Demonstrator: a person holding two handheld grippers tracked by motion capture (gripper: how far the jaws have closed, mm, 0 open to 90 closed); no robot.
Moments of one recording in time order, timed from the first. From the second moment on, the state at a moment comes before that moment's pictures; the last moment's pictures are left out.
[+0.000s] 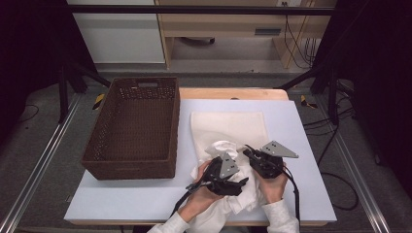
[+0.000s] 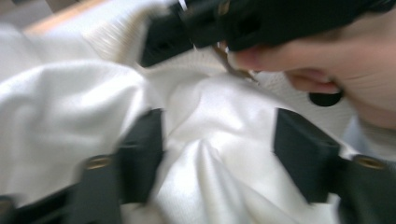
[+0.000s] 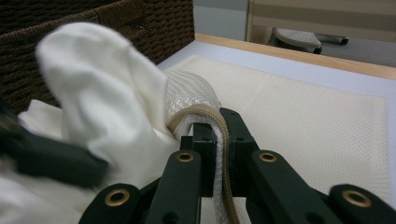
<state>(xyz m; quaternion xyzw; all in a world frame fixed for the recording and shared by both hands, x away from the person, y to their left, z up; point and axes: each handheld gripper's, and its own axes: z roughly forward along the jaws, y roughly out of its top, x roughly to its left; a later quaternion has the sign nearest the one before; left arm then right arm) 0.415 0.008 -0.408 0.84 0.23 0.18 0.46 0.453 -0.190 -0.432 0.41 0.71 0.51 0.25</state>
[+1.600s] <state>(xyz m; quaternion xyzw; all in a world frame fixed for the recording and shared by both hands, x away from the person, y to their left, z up) 0.424 0.006 -0.413 0.85 0.24 0.19 0.43 0.447 -0.188 -0.426 0.40 0.71 0.51 0.26</state>
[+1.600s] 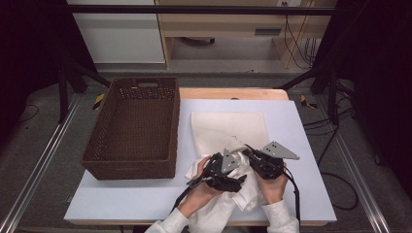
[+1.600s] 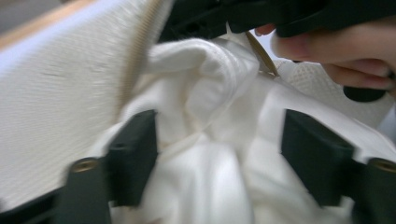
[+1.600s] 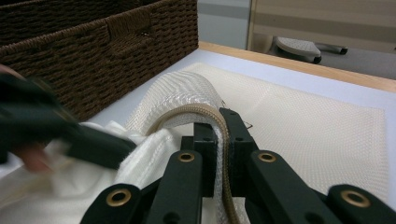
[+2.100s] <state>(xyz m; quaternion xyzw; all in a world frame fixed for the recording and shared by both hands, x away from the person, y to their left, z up) 0.441 0.058 -0.444 0.82 0.32 0.09 0.47 0.450 -0.184 -0.431 0.40 0.72 0.50 0.26</state>
